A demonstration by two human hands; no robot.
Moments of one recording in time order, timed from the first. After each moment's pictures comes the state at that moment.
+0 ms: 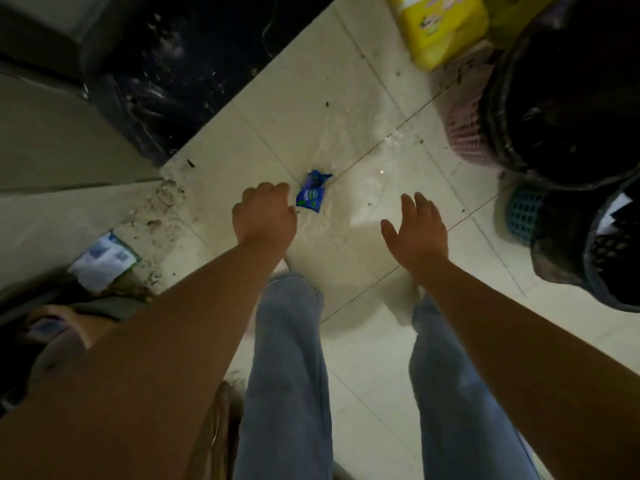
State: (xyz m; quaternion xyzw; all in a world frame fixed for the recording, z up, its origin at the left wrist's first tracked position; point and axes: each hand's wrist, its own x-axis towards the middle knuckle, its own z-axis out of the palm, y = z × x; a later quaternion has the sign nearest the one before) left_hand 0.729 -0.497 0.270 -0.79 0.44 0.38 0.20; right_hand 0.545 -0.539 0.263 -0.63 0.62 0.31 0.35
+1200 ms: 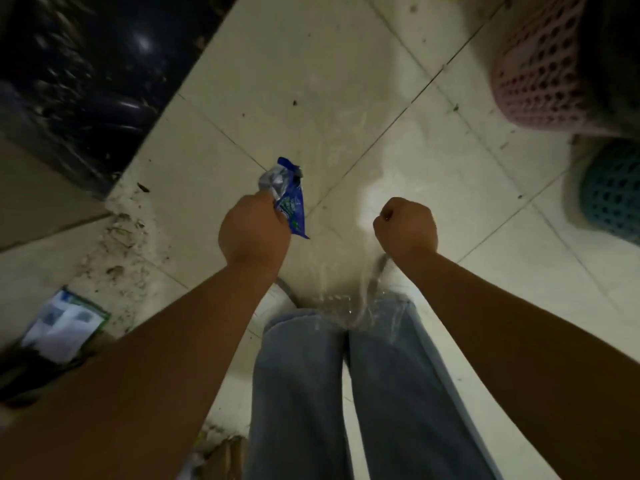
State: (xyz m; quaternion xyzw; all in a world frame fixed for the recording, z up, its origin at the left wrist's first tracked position) left_hand 0.732 -0.510 0.121 -0.82 0.43 0.36 0.14; right_hand 0.573 -0.546 0.102 -0.50 0.73 0.21 0.43
